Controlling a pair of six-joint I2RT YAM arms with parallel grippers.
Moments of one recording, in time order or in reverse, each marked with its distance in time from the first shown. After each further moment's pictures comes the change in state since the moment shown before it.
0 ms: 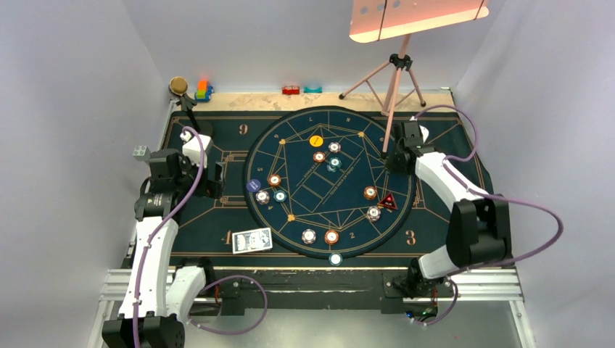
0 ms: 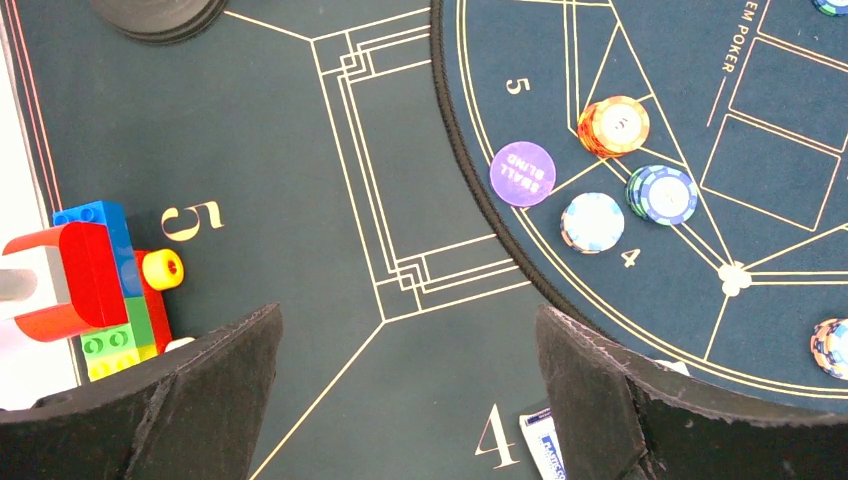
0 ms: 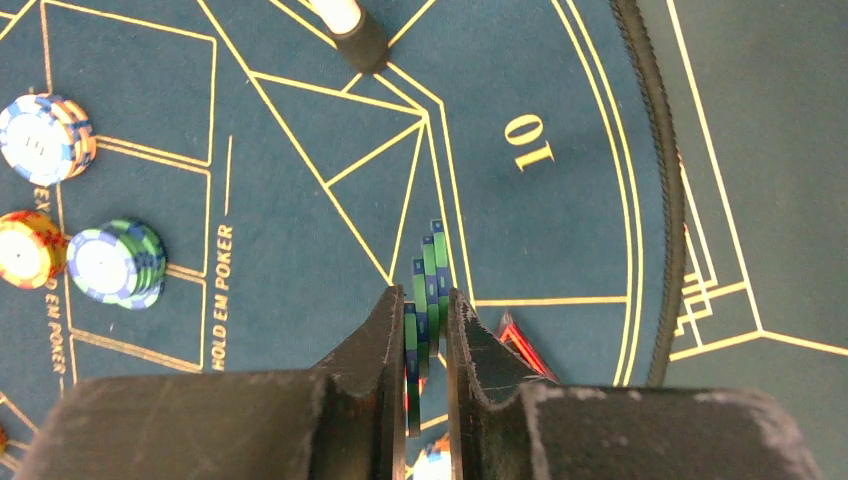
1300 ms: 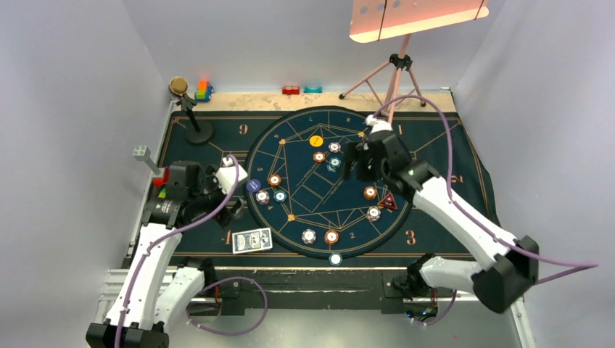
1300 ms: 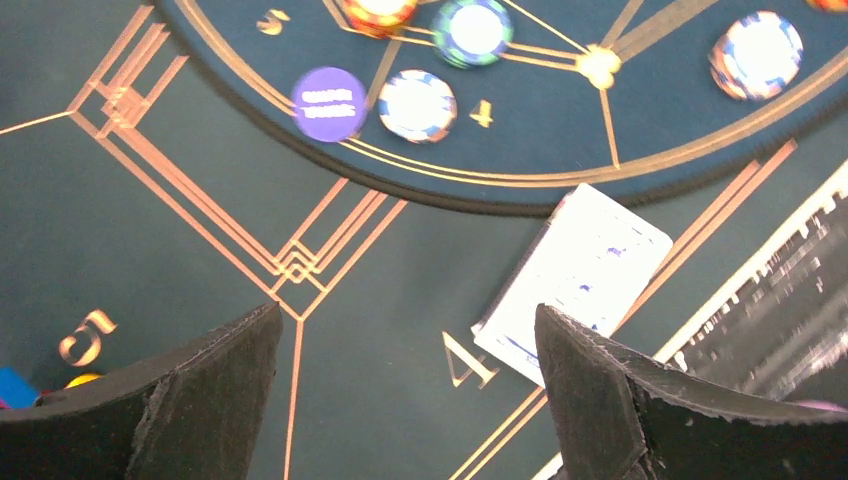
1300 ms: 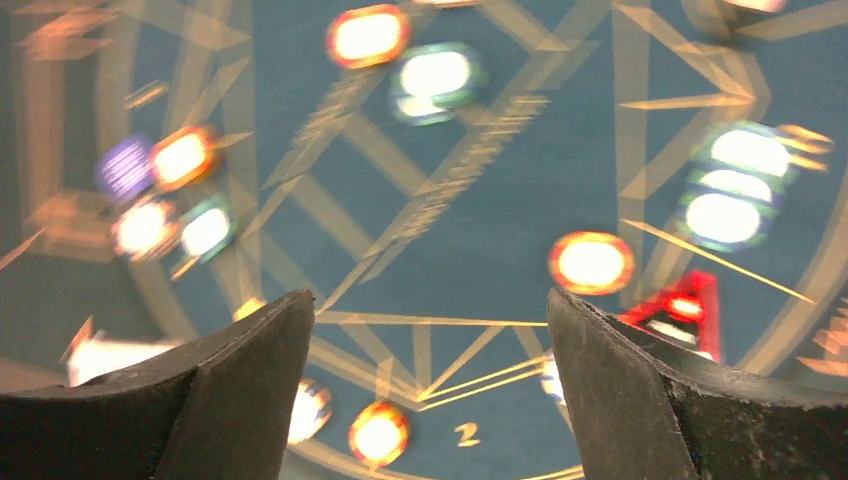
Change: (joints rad) left arm -0.179 -0.042 -0.016 -0.203 0.161 0.359; right arm 0.301 -0.212 0.046 -0.061 -0.002 -0.076
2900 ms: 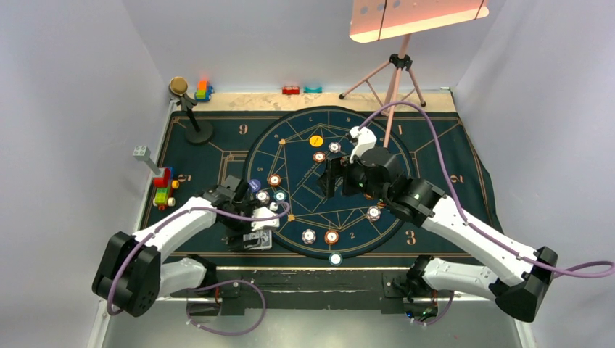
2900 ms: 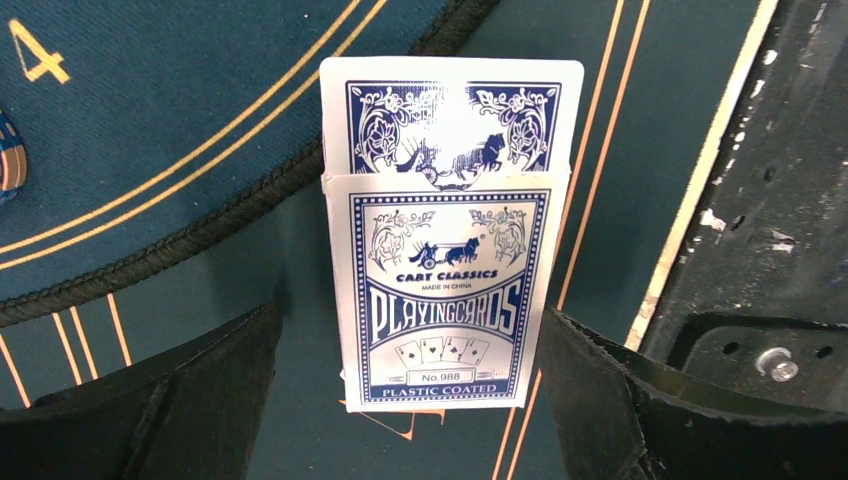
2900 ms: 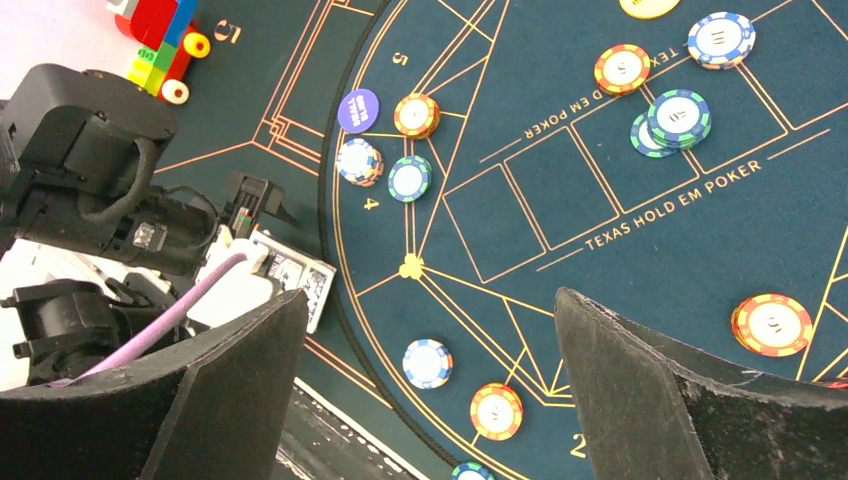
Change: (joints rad) left arm -0.344 0.397 -0.206 0.044 -0.075 0.407; right arm 0.371 -0.198 -0.039 0.159 -0.054 -0.031
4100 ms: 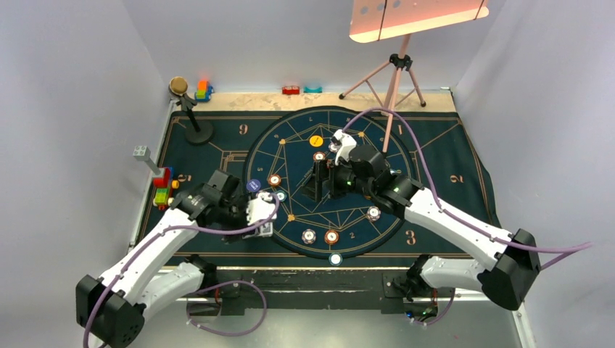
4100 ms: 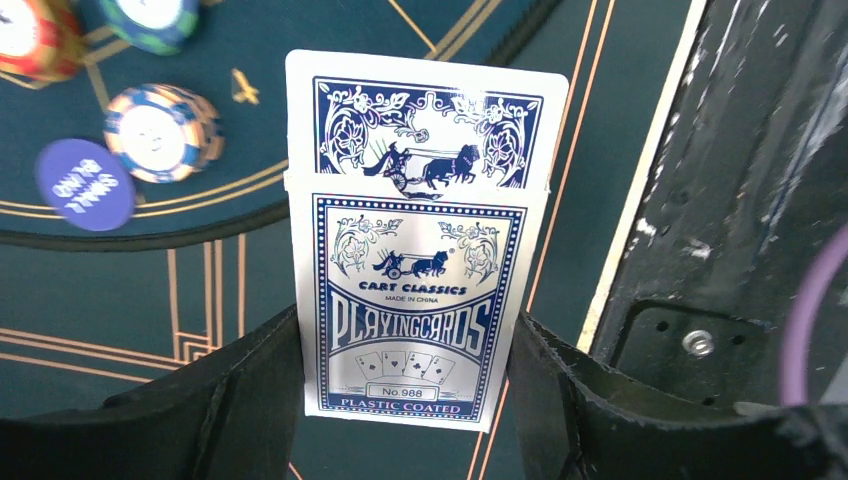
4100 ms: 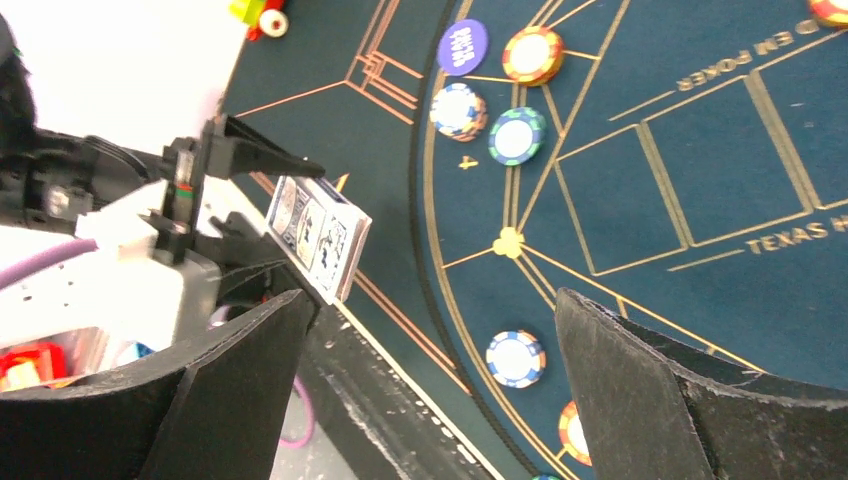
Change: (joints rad) left arm -0.053 -0.238 0.091 -0.131 -0.021 -0.100; right arm -0.061 0.121 -0.076 0.171 -0.301 0.085
